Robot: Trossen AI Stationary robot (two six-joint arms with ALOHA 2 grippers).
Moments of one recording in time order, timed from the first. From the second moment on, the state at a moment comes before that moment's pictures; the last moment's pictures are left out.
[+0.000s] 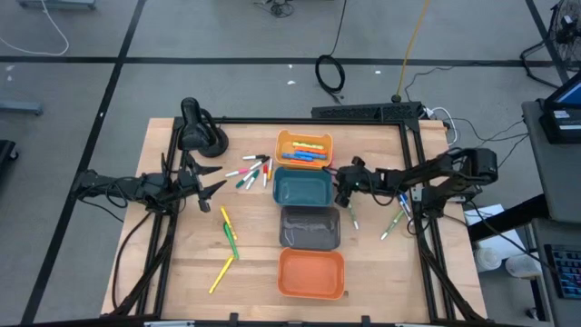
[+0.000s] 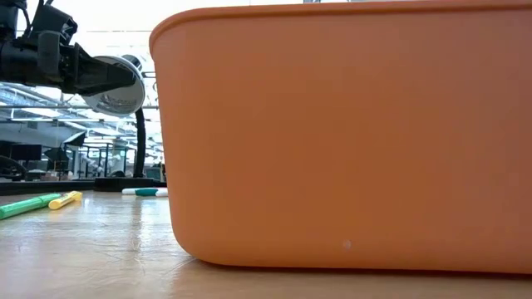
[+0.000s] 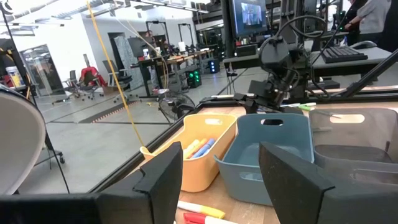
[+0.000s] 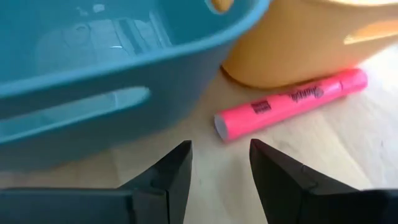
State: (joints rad) left arm -0.16 0.03 0.02 0.06 -0.52 0.18; right arm -0.20 1.52 0.41 0.35 0.26 0.07
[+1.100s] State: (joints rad) left arm -0.16 0.03 0.02 0.06 -0.52 0.18; right arm -0.36 1.52 0.41 0.38 0.27 0.09
